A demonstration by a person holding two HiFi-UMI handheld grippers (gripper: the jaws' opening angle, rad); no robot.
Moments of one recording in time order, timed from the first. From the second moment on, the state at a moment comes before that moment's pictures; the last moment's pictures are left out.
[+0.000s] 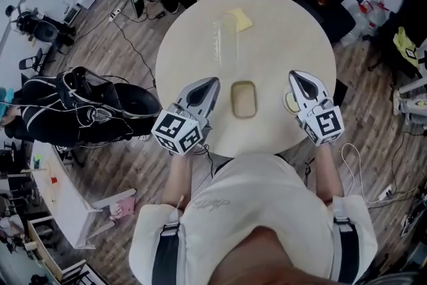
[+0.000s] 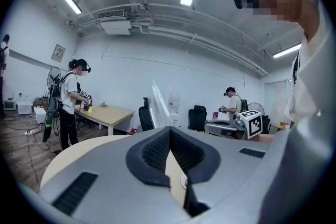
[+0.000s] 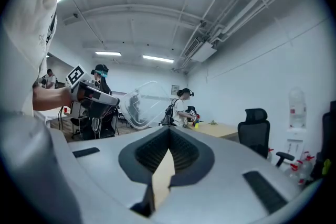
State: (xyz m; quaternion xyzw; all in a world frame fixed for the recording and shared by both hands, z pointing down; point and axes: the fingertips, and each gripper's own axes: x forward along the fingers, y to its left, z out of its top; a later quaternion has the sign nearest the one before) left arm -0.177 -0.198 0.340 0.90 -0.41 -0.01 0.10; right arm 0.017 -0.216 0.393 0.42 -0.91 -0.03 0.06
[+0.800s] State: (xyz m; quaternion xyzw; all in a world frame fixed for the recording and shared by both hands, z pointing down) left arm -0.197 -0.178 0.308 0.91 -0.41 -0.04 0.08; right arm 0.002 -0.192 0.351 0.42 -0.90 -0.07 0.03
